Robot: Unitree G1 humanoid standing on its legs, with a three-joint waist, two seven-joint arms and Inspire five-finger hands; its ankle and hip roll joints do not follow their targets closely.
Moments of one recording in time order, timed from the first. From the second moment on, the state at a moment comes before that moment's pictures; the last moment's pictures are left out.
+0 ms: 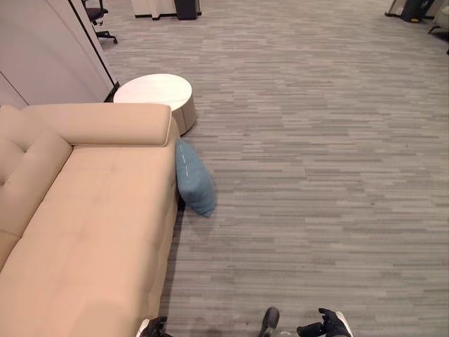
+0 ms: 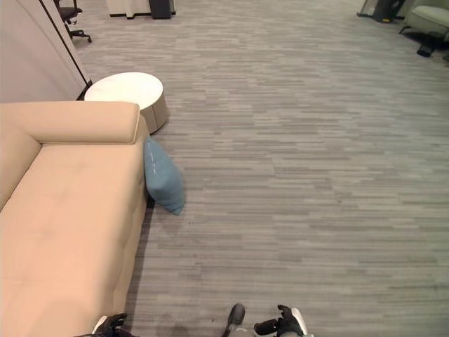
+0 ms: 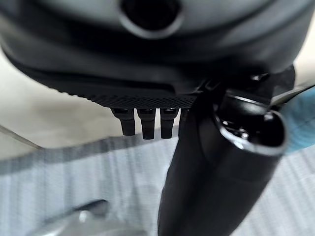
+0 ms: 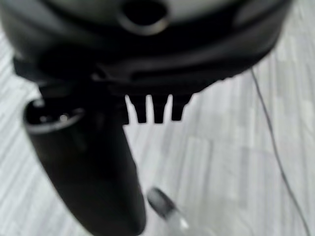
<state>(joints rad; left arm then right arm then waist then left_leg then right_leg) -0.01 0.20 -0.18 1.21 -0.01 -0.05 0.19 -0.08 -0.25 0.15 1.24 -0.02 -0.01 -0.26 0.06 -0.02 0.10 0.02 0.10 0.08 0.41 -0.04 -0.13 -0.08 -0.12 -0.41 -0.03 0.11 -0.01</state>
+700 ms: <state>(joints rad) -0.06 0.25 -0.19 1.21 -0.01 -0.04 0.18 -0.08 -0.25 0.19 1.25 -0.04 -0.01 -0.26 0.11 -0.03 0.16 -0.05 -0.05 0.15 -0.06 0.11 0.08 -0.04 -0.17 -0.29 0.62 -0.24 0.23</state>
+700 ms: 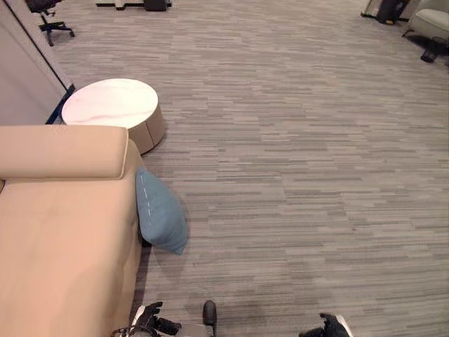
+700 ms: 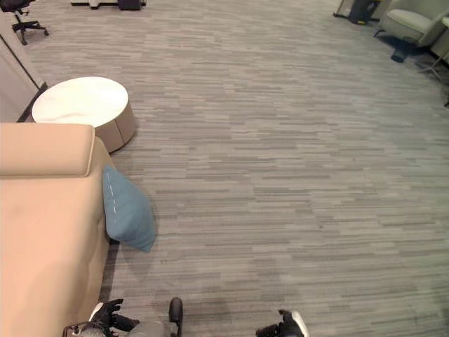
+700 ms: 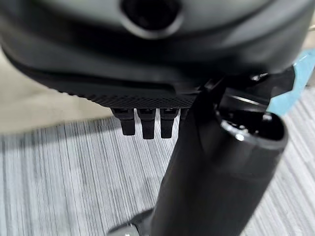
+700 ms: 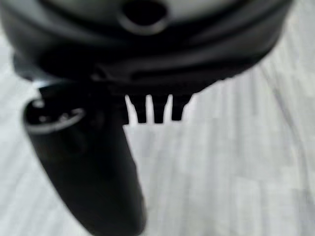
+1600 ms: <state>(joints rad) -0.09 0.21 -0.20 1.20 -0.02 -0.07 0.19 -0.06 -0.29 0.19 1.25 -0.02 -0.01 -0.25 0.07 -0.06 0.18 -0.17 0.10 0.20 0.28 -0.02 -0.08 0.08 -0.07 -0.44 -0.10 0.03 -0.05</state>
